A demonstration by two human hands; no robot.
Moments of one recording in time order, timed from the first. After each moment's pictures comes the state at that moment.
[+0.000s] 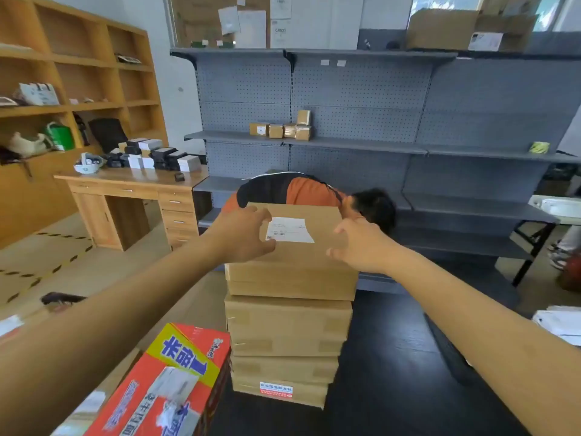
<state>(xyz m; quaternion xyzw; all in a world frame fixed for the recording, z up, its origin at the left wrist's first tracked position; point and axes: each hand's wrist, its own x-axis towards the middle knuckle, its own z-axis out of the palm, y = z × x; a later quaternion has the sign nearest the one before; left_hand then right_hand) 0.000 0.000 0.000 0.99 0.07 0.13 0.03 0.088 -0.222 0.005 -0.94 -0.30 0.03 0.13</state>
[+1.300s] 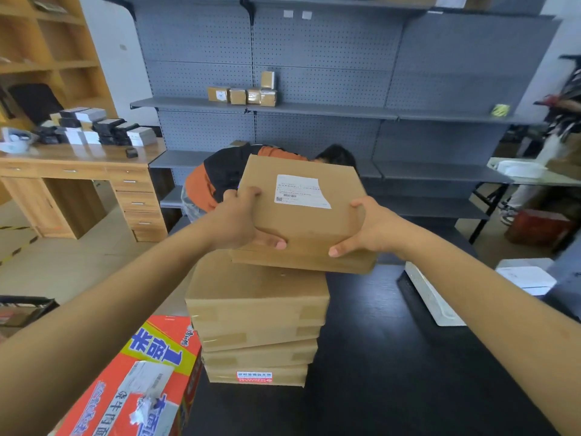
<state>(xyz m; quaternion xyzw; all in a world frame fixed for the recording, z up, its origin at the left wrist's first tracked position) 0.051 -0.023 -0.017 0.96 0.09 0.03 0.26 0.137 -0.266 -0.016 -0.93 -0.16 0.13 0.30</state>
